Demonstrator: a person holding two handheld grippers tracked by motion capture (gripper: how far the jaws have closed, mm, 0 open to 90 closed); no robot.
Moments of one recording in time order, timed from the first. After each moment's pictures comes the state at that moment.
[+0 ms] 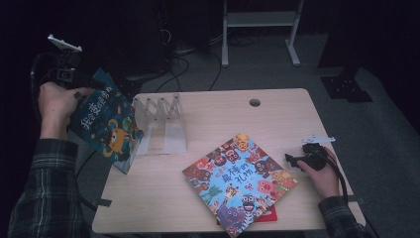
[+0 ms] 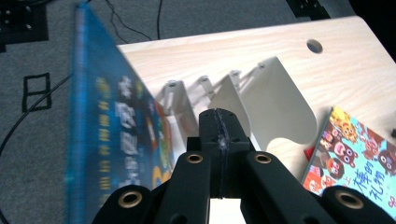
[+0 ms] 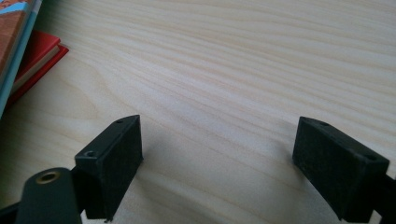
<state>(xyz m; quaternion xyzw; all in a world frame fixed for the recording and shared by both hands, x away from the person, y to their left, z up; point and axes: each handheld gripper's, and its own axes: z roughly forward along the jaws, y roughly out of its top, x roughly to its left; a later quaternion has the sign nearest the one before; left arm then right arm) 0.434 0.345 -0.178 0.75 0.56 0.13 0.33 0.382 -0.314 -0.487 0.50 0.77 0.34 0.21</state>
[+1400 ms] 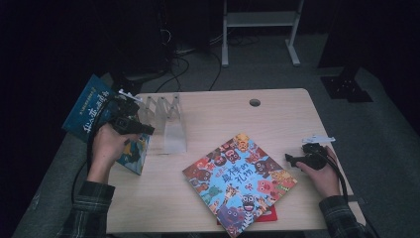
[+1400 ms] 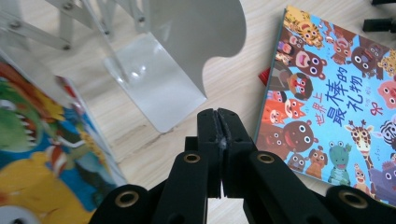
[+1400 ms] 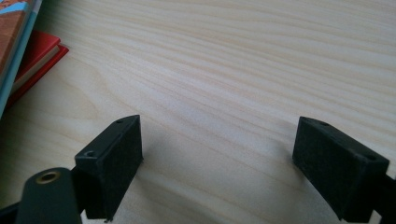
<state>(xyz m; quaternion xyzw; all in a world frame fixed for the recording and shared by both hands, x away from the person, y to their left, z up) 0.395 0.247 -0.290 0.84 0.46 0.06 0.29 0.382 -0.314 -0.487 0.50 0.77 0.34 0.21</state>
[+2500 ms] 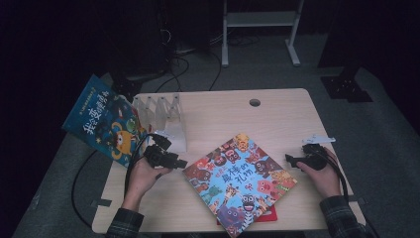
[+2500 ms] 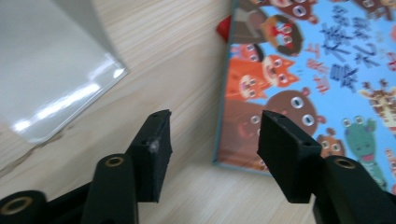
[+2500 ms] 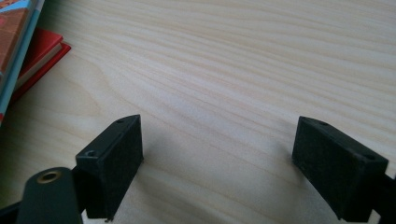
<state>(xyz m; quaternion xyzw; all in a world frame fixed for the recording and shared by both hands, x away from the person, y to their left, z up) 0.374 0.190 -0.407 0.86 0.40 0.01 0.33 0.380 -0.314 -0.487 0.50 0.77 0.34 0.21</state>
